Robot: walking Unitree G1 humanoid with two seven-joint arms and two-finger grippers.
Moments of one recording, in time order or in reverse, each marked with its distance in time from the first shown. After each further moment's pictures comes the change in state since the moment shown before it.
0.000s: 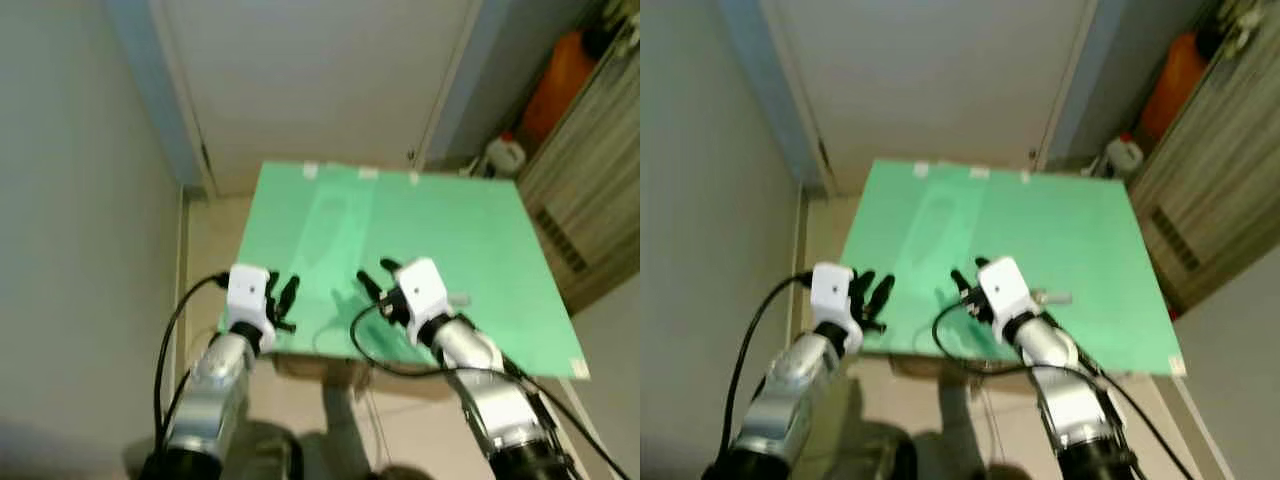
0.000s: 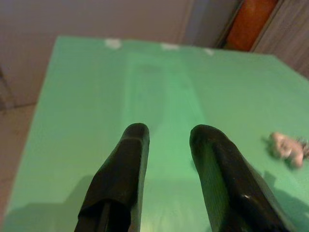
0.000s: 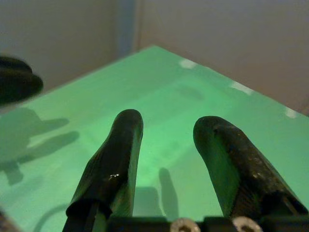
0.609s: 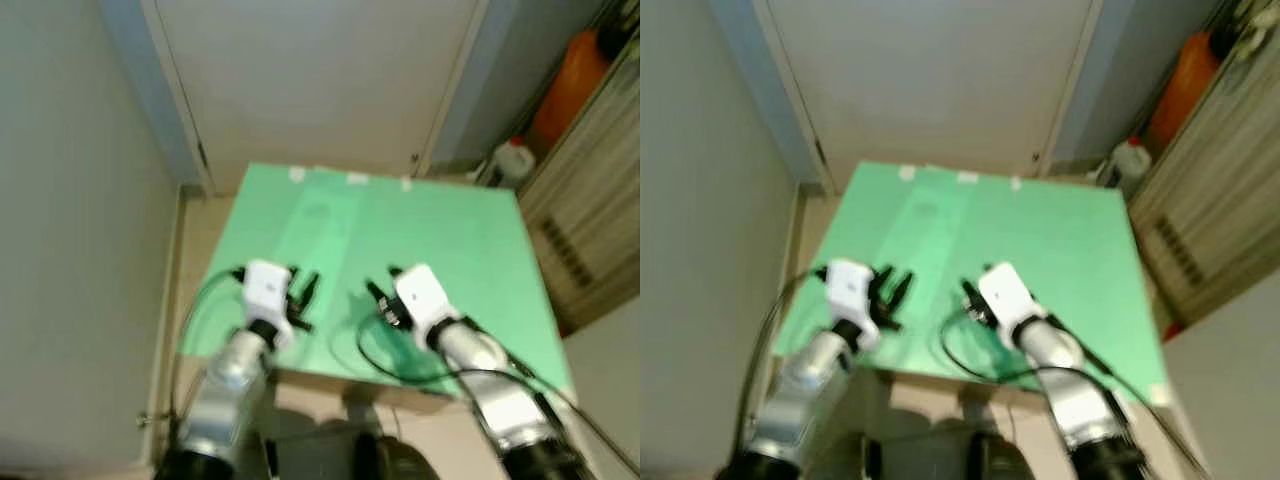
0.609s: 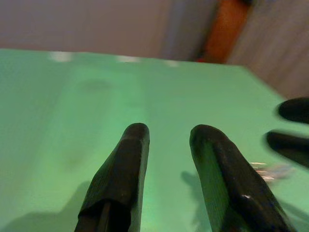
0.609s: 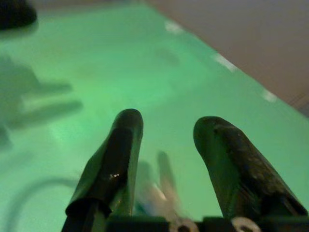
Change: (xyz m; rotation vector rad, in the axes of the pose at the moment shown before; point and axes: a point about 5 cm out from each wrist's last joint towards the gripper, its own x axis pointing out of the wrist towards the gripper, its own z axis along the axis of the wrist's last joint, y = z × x) left arm 0.001 -0.024 0.006 0.012 -0.024 -0.096; right arm -0.006 -0.006 -0.017 -0.166 0.126 0.018
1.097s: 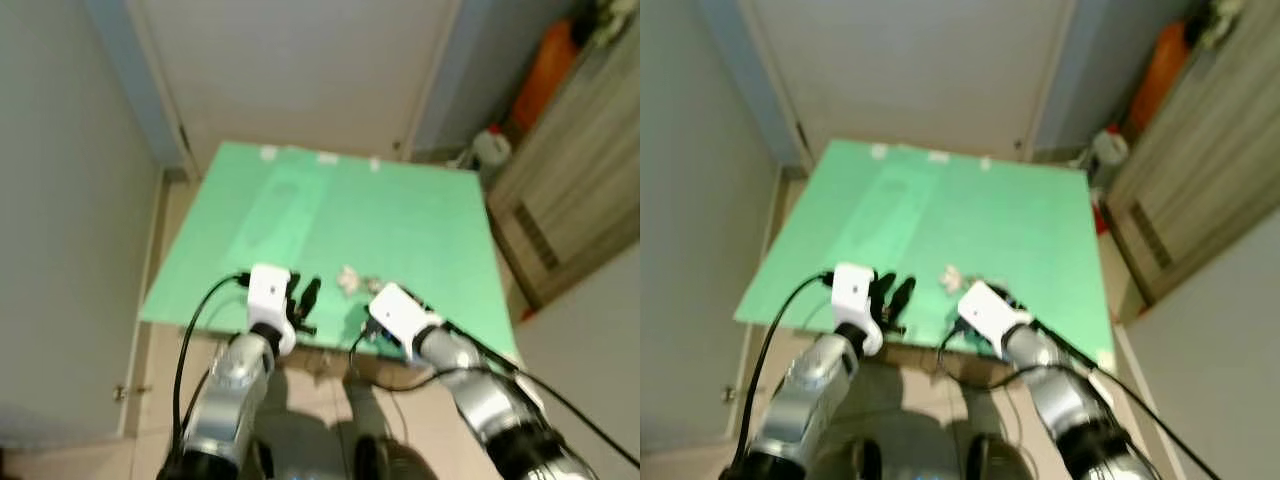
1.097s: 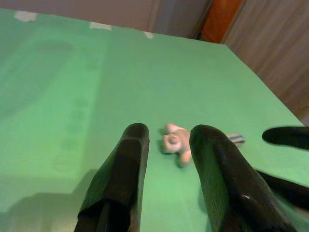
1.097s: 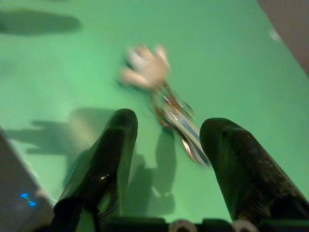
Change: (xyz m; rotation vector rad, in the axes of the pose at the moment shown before) left arm 0.000 0.007 -0.006 -0.028 0.043 0.057; right arm 0.024 0.012 -0.021 -0.207 0.187 -0.010
